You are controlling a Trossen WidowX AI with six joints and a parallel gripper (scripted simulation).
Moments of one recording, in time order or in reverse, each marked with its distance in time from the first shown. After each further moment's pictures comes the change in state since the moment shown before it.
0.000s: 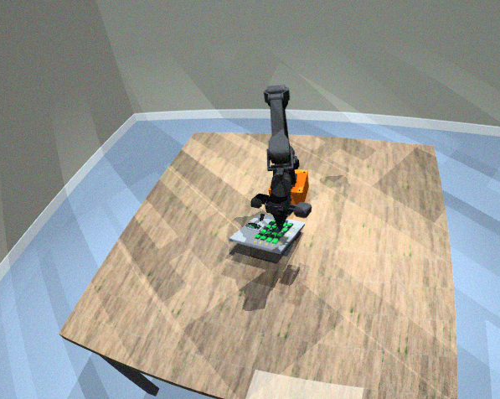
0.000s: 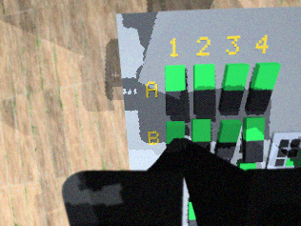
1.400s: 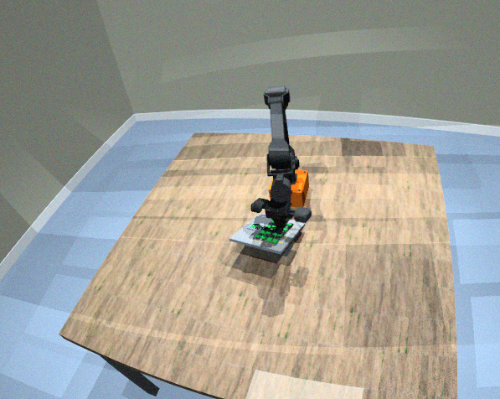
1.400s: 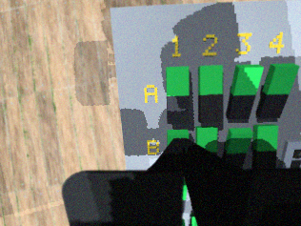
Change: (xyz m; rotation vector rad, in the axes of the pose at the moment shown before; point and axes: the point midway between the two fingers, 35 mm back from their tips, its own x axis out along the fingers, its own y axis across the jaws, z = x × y) arm 0.016 0.000 0.000 0.000 0.002 -0.001
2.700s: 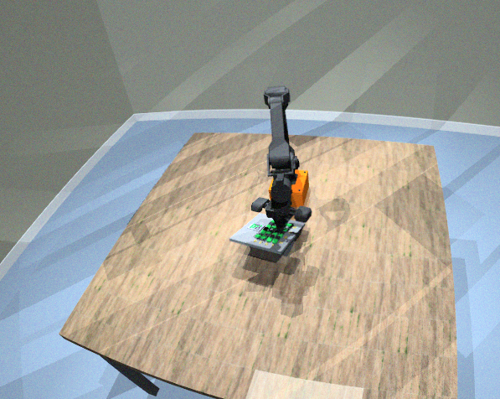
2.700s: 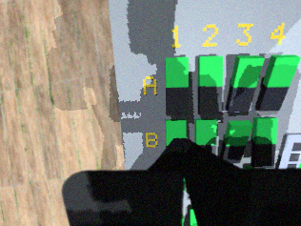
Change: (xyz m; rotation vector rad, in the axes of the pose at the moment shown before) arm -0.002 0.000 -0.003 -0.006 0.016 -0.003
